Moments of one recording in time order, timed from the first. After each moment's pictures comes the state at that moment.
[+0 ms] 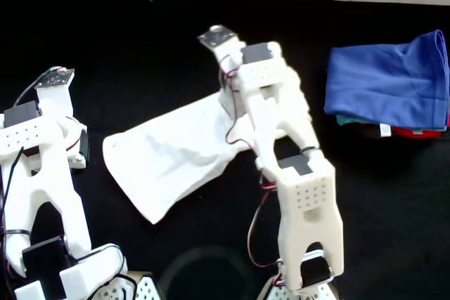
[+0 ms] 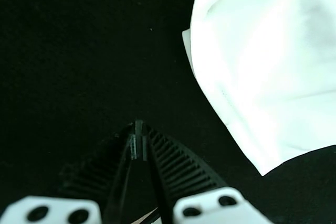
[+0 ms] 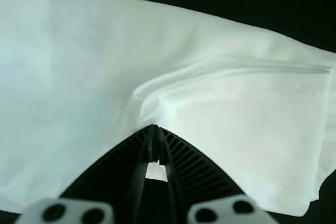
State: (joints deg) left arm -29.3 -14.1 29.0 75.3 -16.1; right arm -23.9 39.0 -37.2 85.4 21.4
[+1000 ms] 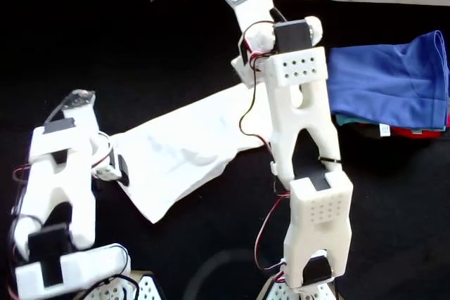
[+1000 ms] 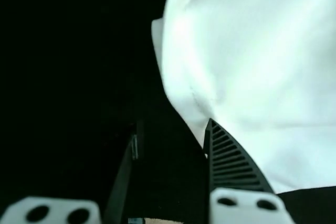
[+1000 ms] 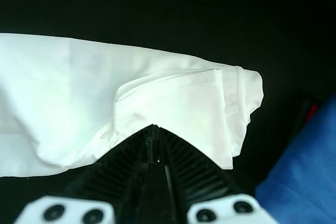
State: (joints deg) left arm -22.0 -7.7 42.4 62.5 -1.9; right arm -19.8 28.0 -58.3 100.4 21.4
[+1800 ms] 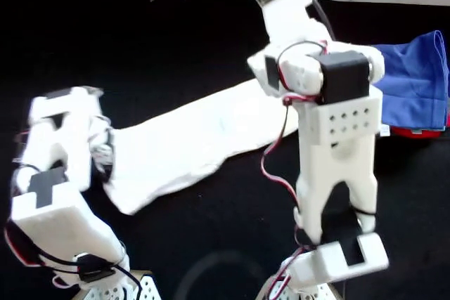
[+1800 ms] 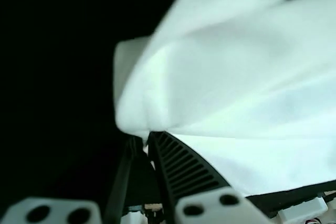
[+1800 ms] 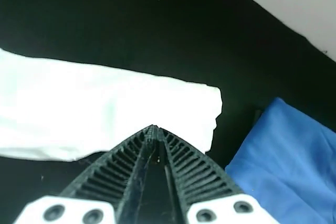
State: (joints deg) left arm -29.1 19.6 12.3 75.5 -7.3; right arm -19.5 -2.4 -42.4 100.4 21.4
